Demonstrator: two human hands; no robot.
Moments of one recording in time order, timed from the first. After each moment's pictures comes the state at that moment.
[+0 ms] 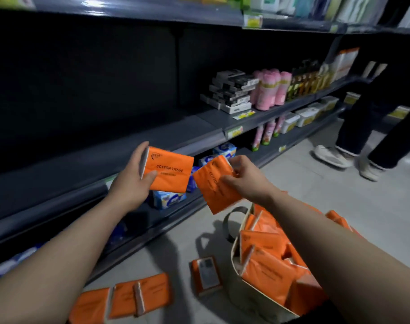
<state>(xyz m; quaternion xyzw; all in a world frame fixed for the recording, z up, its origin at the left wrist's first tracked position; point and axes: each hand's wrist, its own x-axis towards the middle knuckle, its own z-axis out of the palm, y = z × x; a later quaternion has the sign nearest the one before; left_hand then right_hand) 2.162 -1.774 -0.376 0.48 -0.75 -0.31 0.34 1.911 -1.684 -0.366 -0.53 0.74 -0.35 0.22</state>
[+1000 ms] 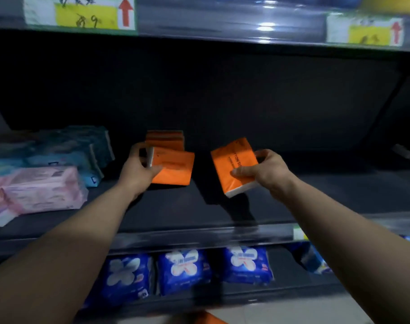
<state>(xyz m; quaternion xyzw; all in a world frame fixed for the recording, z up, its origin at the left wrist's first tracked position) 2.539 -1.892 -0.377 0.67 -0.50 -0.23 0.49 2.255 -1.916 -0.330 -0.56 0.58 -0.39 0.45</state>
